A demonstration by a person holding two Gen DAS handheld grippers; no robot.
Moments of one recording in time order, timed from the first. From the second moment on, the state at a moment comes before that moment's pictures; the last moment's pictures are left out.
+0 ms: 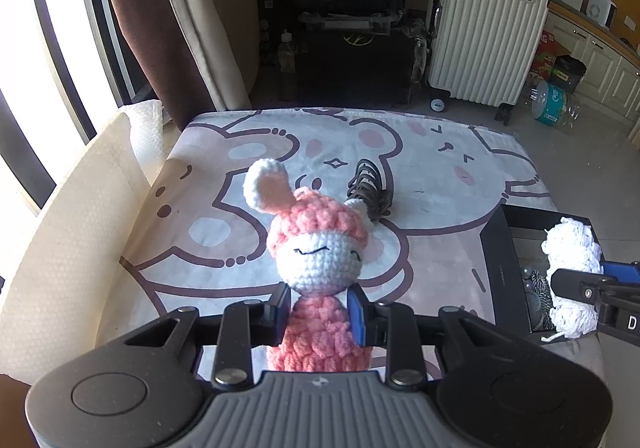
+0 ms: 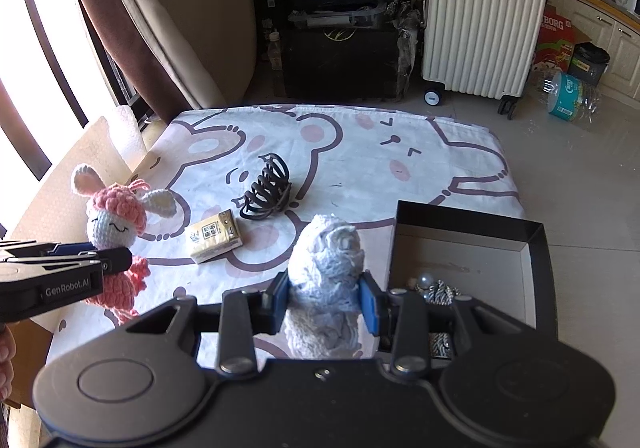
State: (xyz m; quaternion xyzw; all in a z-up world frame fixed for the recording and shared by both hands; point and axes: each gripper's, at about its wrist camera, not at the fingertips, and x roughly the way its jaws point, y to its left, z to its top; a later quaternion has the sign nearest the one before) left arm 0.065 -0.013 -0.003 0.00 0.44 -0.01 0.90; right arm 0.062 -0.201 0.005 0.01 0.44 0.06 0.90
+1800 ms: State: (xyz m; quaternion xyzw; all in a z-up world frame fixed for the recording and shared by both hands) left arm 0.098 -0.150 -0.014 -0.03 0.42 -0.14 0.89; right arm 0.058 -0.345 -0.019 0.07 0.41 -0.05 0.91
